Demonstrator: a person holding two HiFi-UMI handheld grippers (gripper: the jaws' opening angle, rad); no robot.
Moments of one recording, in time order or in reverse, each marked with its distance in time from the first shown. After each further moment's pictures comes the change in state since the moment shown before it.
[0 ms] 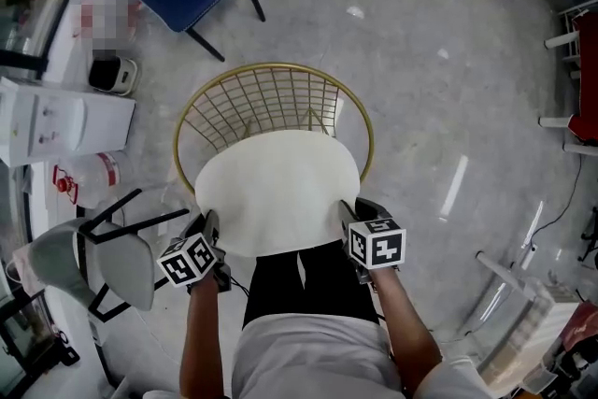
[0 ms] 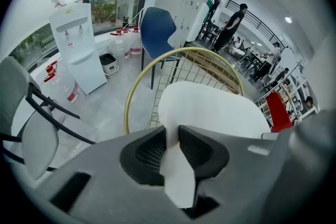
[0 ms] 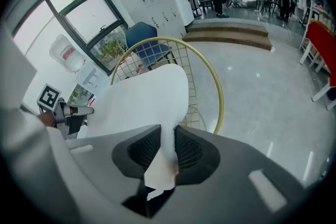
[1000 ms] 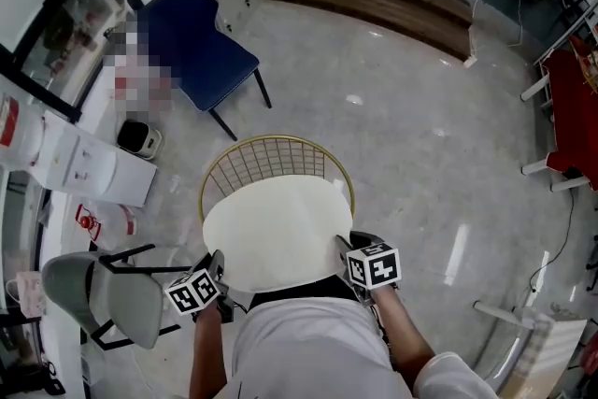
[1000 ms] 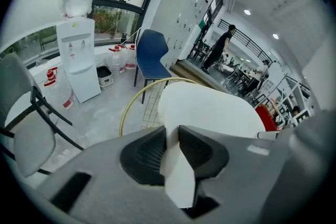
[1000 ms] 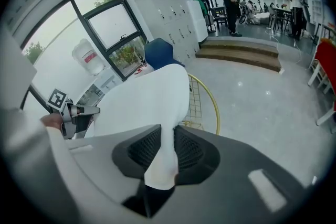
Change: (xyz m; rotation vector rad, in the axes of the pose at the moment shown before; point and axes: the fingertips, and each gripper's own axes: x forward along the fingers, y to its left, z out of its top) left arm -0.117 -0.043 0.021 -0.016 -0.174 -0.118; right arm -0.125 0.042 0.039 -0.144 -0.118 0.073
